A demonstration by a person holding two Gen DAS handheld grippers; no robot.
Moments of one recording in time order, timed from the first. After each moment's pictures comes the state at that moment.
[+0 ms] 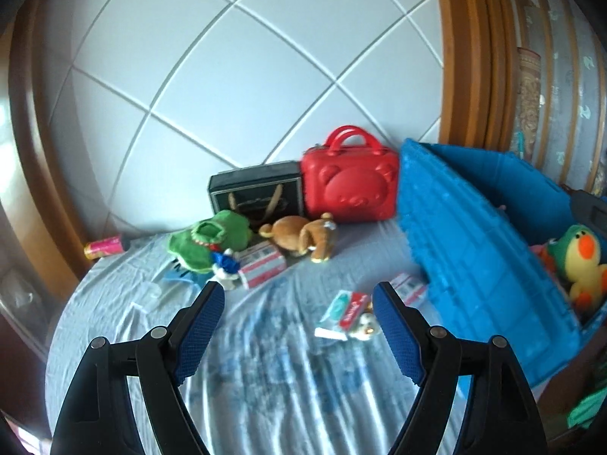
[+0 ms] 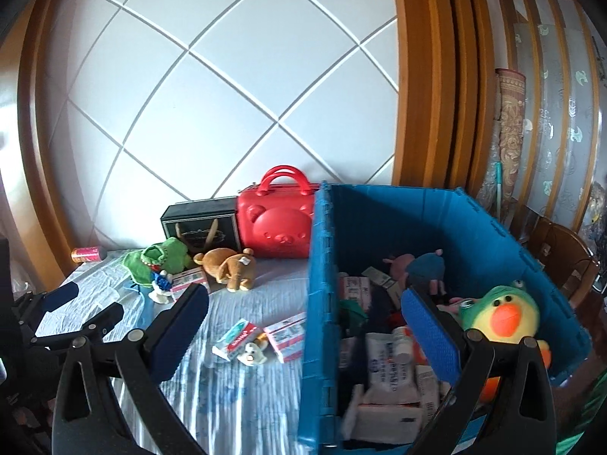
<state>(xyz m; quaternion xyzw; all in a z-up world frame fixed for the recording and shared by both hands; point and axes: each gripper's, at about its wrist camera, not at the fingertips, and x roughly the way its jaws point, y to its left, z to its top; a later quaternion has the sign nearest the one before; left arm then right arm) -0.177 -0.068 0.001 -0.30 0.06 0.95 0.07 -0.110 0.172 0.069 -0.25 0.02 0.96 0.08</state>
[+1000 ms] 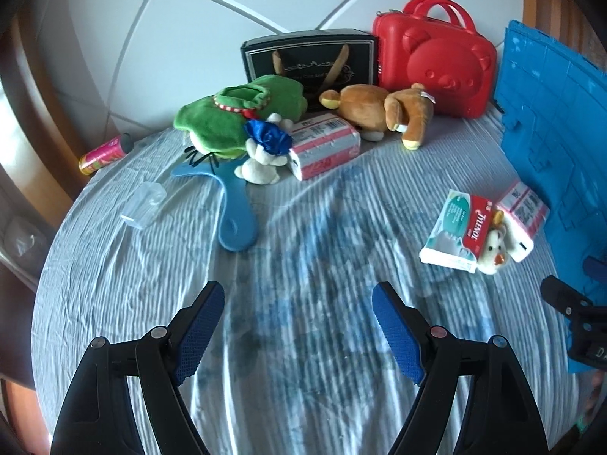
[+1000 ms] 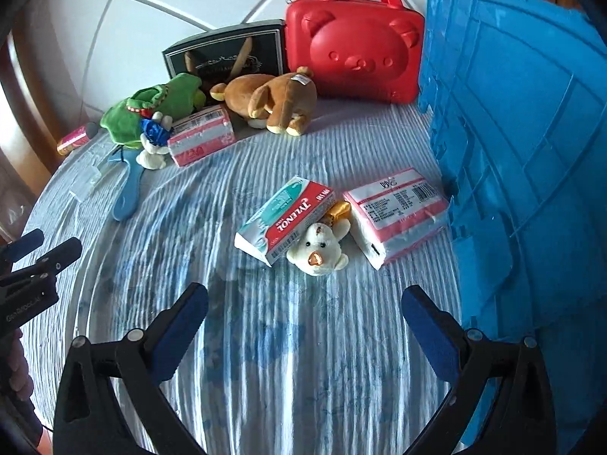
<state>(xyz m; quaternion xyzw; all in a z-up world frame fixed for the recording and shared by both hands) -0.302 -0.115 -0.194 -0.45 0.07 0.89 0.02 -0.259 0.109 -0.191 -0.48 0.03 0.88 0.03</state>
